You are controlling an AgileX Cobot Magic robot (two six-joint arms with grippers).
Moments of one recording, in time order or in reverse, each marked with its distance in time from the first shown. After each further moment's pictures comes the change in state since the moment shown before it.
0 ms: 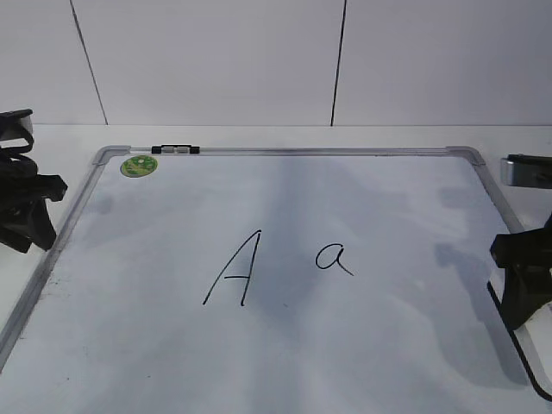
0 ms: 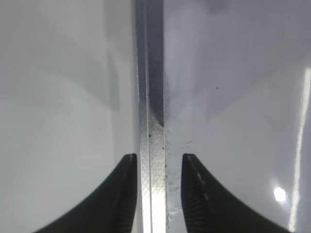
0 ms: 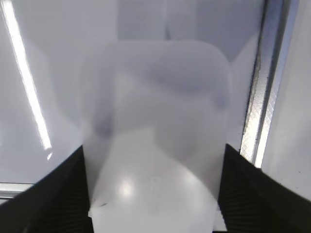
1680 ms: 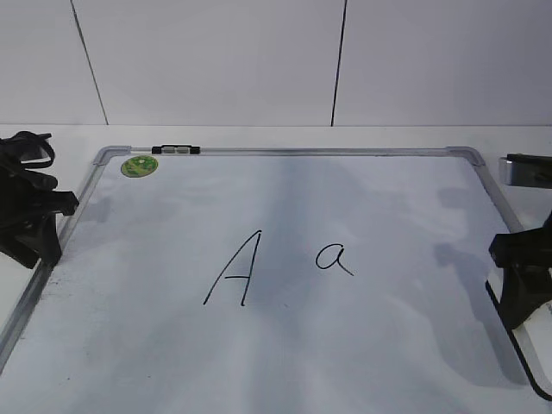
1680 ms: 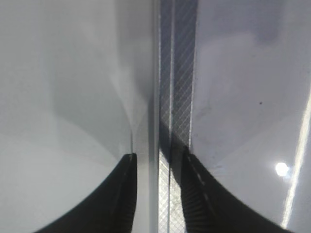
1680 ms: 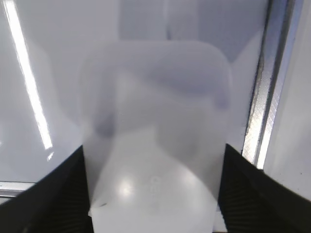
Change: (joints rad) left arm 0.000 0.152 -0.095 0.046 0.073 -0.037; right arm 0.000 0.000 0.000 0.008 -0.002 -0.010
